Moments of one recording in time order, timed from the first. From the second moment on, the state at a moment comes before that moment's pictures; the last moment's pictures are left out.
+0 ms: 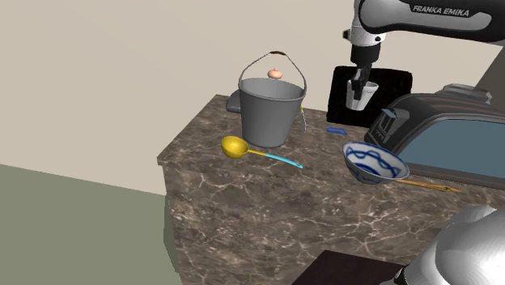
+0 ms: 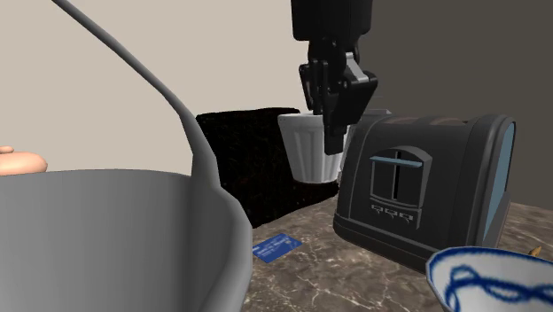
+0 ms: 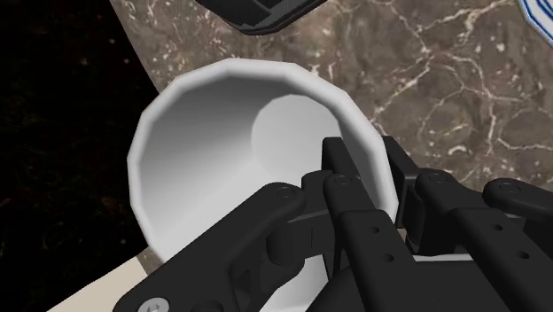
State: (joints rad) arm -0.08 -0.30 -0.05 -1.78 -0.33 1.42 -0.39
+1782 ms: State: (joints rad) arm 0.02 -0.76 0.19 -2.08 -0.16 1.18 -0.12
